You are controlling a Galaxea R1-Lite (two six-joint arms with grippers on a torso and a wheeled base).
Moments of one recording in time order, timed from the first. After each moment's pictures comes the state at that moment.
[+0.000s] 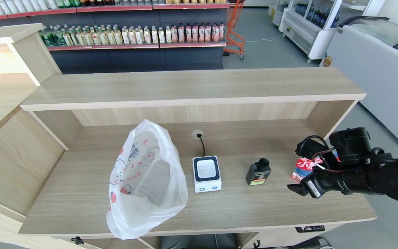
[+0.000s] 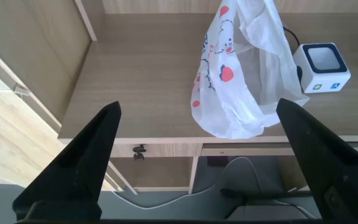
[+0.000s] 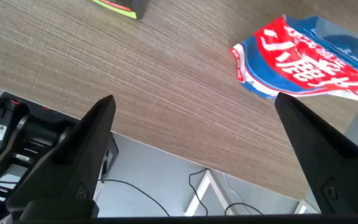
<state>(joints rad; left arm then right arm) 0.00 0.00 0.00 0.00 0.01 0.00 0.19 1.79 -0.74 -0.33 -0.02 -0.44</state>
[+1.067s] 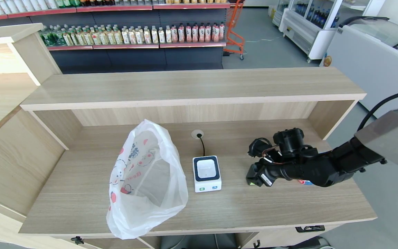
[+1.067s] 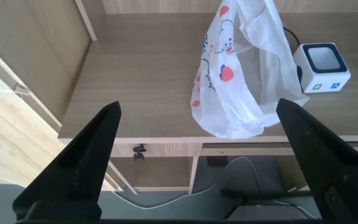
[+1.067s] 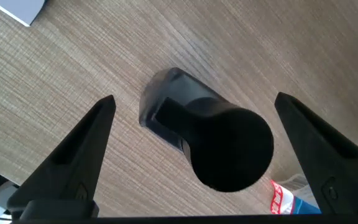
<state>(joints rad) 0.00 0.00 0.00 0.00 0.01 0.00 0.34 2.15 -1.05 -0.42 0.02 -0.58</state>
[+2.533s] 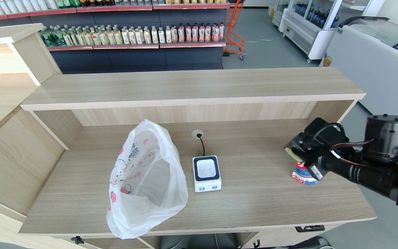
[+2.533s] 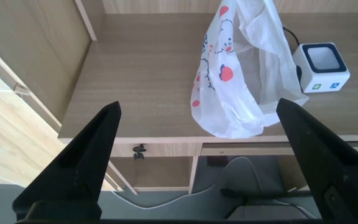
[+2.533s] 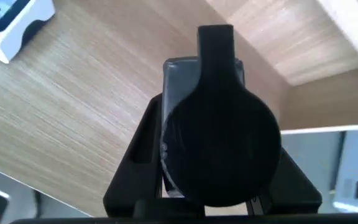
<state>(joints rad) 0.00 0.00 0.00 0.00 0.01 0.00 0.29 1.59 -0.57 -0.77 -0.04 -0.74</state>
